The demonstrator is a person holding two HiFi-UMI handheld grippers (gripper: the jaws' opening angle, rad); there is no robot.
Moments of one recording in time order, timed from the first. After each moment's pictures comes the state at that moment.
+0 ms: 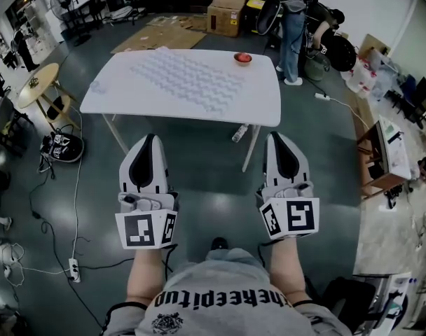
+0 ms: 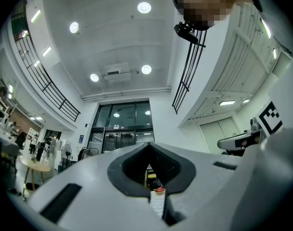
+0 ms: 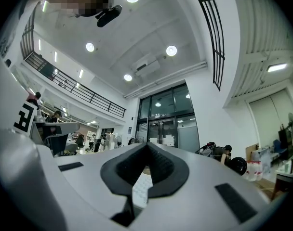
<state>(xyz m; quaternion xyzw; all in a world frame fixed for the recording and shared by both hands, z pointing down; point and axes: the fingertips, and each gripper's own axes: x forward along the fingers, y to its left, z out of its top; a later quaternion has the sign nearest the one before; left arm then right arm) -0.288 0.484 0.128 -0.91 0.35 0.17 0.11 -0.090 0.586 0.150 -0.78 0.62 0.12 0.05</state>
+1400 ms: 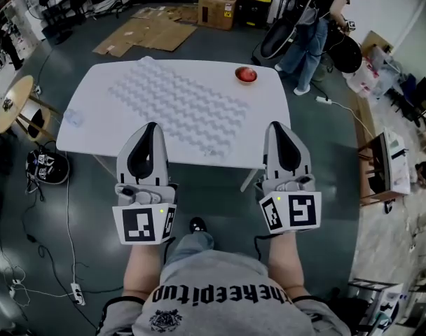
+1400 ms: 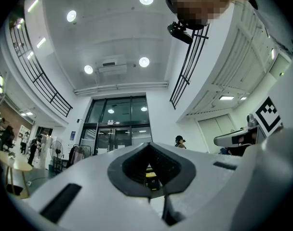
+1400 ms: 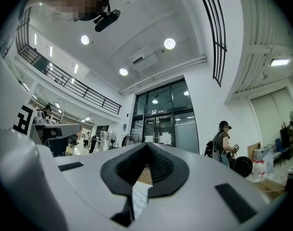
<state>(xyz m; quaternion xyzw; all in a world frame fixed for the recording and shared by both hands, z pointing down) -0.130 0.208 0.141 -0.93 0.32 0.15 0.12 0.052 0.314 0.158 -0.79 0.60 0.11 0.04</state>
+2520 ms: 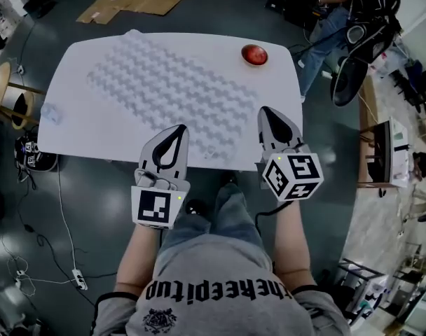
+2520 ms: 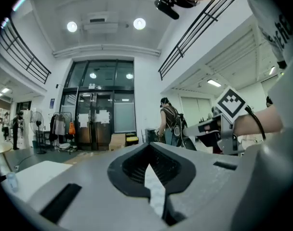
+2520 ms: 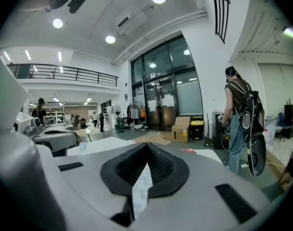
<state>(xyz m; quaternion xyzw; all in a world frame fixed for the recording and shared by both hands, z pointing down) -0.009 0.106 0.295 -0.97 0.22 -0.03 0.05 0.156 0.159 0.308 -0.77 0.63 -0.11 -0.04</state>
